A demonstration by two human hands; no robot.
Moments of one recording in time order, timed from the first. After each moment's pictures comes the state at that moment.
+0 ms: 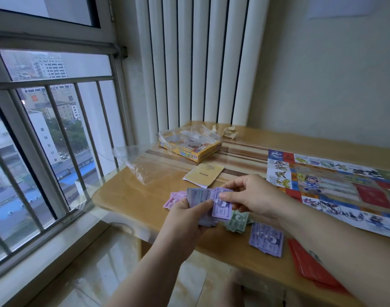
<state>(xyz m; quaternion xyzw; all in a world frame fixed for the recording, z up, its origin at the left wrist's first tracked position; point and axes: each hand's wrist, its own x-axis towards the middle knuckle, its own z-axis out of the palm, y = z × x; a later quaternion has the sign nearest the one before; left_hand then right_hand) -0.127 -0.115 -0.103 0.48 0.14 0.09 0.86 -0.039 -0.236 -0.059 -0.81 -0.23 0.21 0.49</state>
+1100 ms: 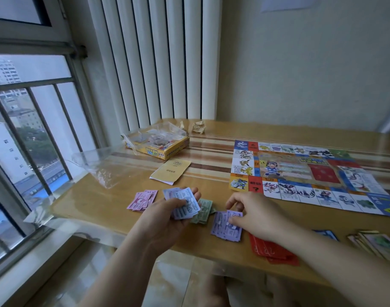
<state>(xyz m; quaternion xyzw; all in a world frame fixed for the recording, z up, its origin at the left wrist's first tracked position) -0.112 -0.139 -0.098 0.35 0.16 0.00 0.92 -0.047 -0.321 -0.093 -0.94 -0.26 0.06 0.21</state>
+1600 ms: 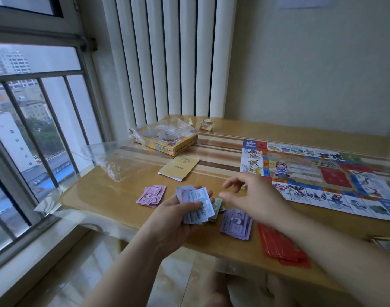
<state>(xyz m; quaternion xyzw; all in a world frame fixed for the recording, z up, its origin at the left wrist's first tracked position) -0.121 -0.135 -0.105 0.42 0.11 -0.02 0.90 -0.046 -0.297 -0.072 -0.90 -0.28 0.00 0.33</state>
